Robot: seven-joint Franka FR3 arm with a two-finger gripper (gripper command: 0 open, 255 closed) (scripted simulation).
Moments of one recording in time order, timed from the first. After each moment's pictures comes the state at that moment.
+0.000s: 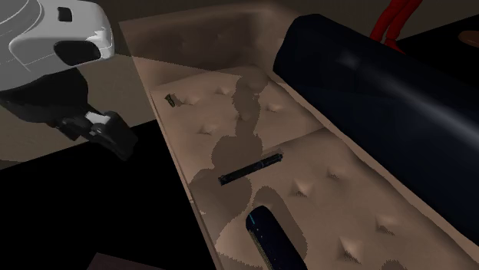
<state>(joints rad) -0.01 -0.82 0.04 -2.32 0.12 1.68 0.17</state>
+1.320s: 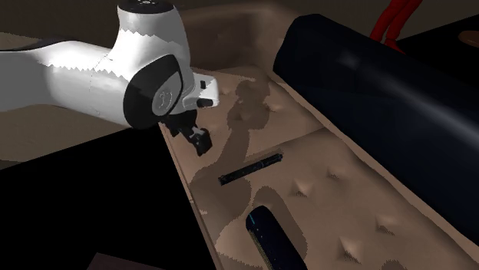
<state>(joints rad) -0.12 -0.27 0.06 -2.32 0.10 2.16 0.33</state>
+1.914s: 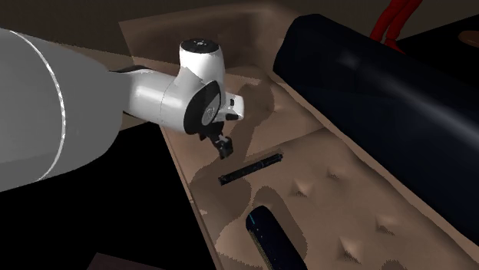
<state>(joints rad) -0.15 0.05 0.04 -2.19 0.07 2.32 0.43</state>
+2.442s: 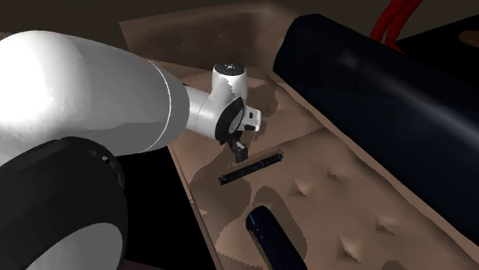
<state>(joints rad) -0.17 0.33 0.01 -2.01 0.07 2.39 0.50</state>
